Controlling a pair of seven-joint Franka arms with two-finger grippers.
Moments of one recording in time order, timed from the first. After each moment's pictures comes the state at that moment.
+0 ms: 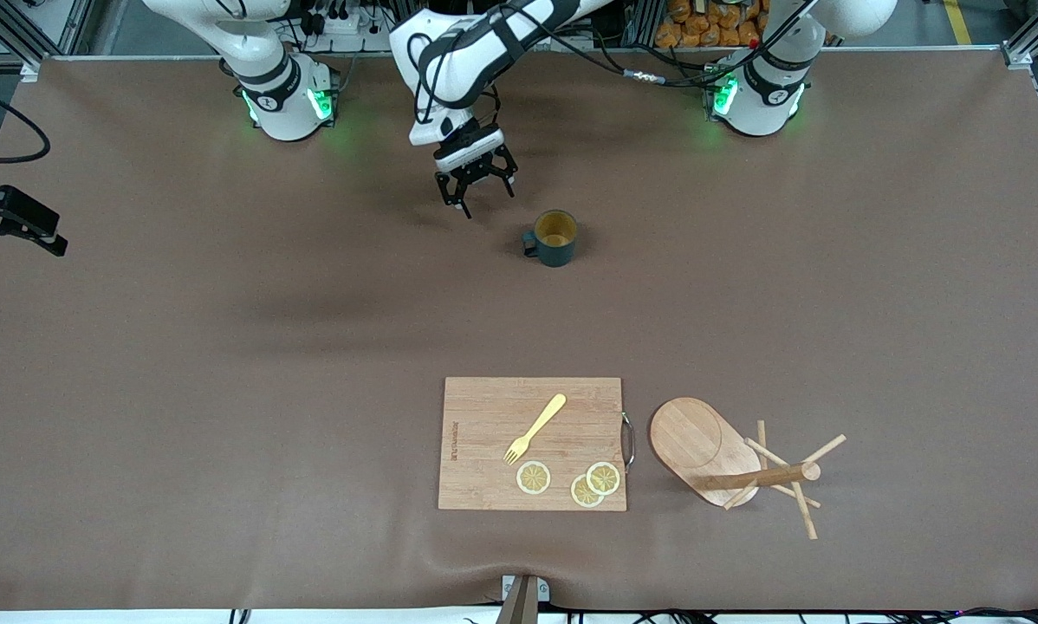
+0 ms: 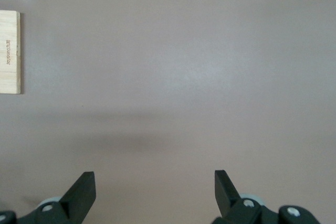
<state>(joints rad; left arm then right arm) -1.04 0.74 -0.37 -1.57 0.90 1.83 -2.25 -0.04 0.00 -0.04 -1.55 -0.01 1.63 -0.11</state>
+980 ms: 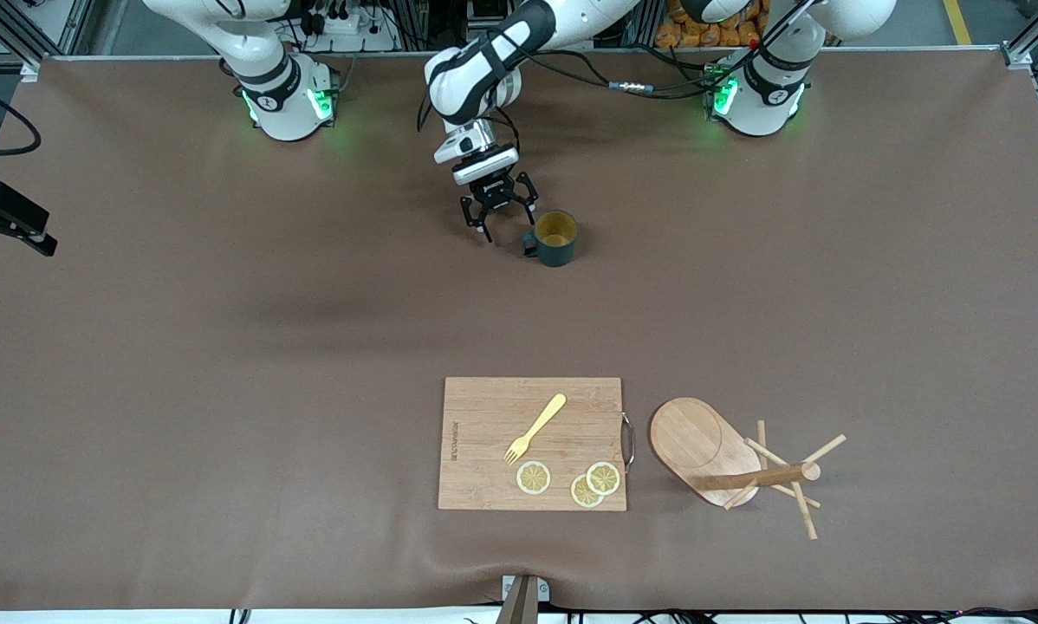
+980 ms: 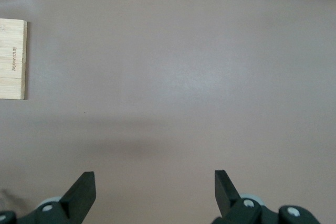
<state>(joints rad) -1.07 0.84 -0.35 -1.64 1.22 1.77 -2.35 -0.04 0.00 -0.04 -1.53 -0.01 1.64 -0.12</state>
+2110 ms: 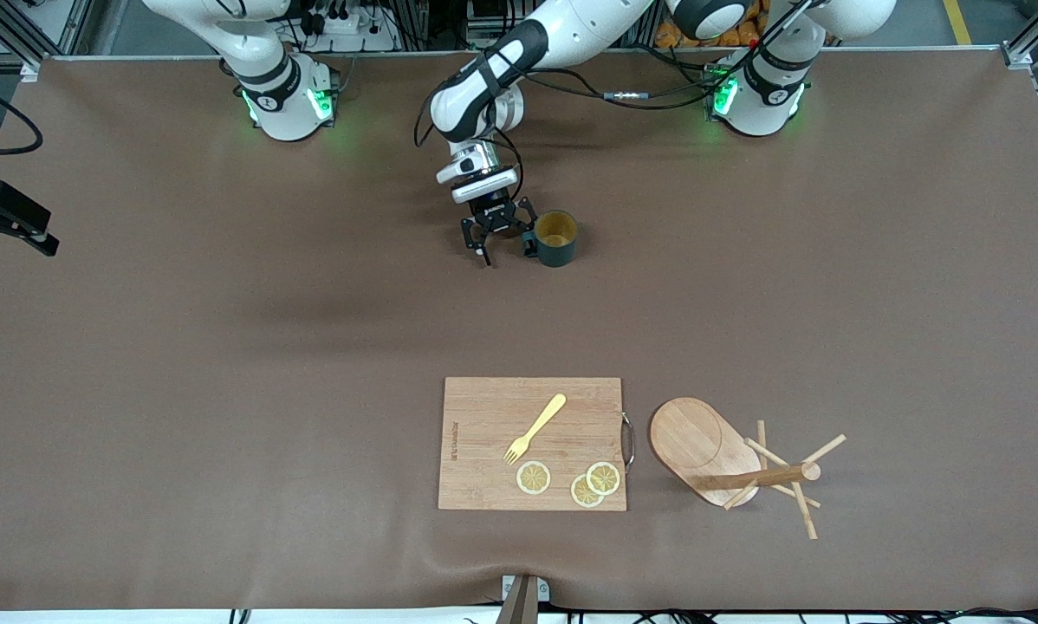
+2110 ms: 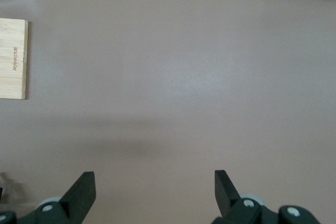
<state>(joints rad) -1.07 0.92 -0.30 -1.59 1.38 1.76 -2.35 -0.03 0.00 -0.04 -1.53 -0.01 1.64 -0.12</state>
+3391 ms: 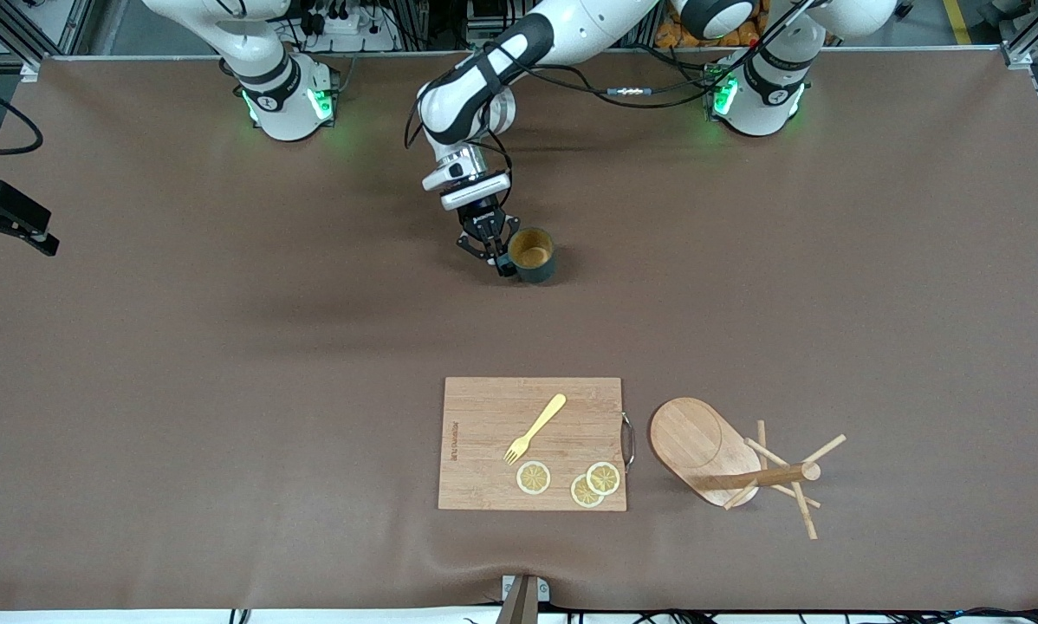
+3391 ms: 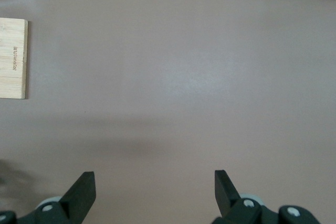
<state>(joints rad) -1.03 0.88 -0.28 -1.46 1.28 1.75 -2.26 -0.03 0.00 -0.04 -1.53 -0.01 1.64 -0.12</state>
